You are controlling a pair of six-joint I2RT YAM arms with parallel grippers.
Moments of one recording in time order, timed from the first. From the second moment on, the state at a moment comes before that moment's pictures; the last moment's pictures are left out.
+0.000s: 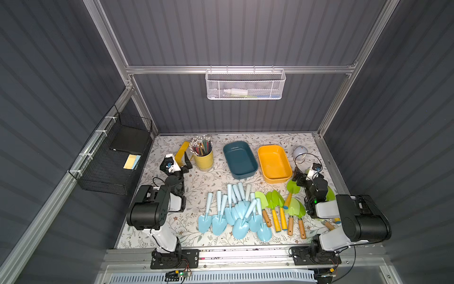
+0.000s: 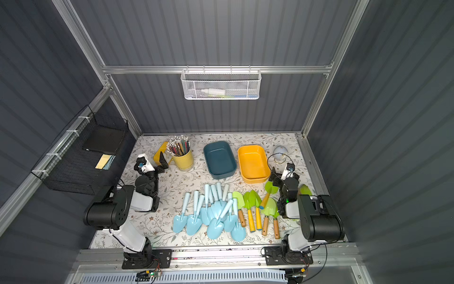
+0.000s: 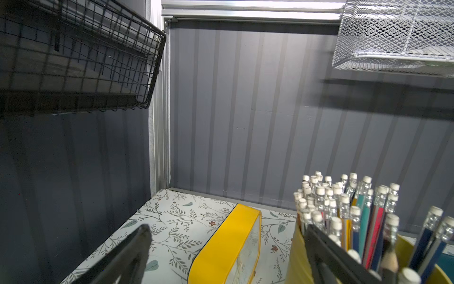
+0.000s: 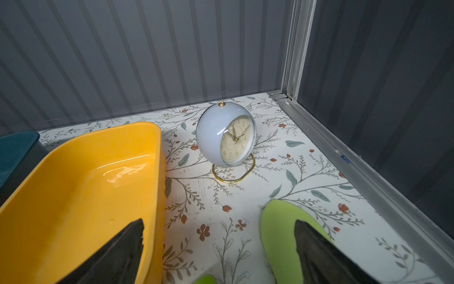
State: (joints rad) left arm -0.04 1.71 0.41 1.54 -0.22 -0.06; right arm 0.02 1.53 0.24 1.10 0.09 0.09
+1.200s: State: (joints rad) left arm -0.04 1.71 0.41 1.54 -0.22 -0.06; right arm 0.02 1.52 0.25 1.09 0.10 0.09
